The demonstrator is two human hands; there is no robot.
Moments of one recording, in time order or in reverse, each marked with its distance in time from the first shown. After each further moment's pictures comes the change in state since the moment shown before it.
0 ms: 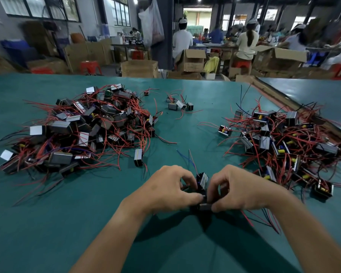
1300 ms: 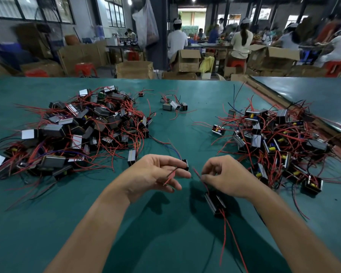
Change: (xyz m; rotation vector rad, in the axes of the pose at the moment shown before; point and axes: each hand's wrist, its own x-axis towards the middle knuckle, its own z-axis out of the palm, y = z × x) left_hand 0.002 -0.007 -0.030 -0.980 -0.215 -0.212; right_hand 0.021 0.019 0.007 -0.001 0.435 0.124
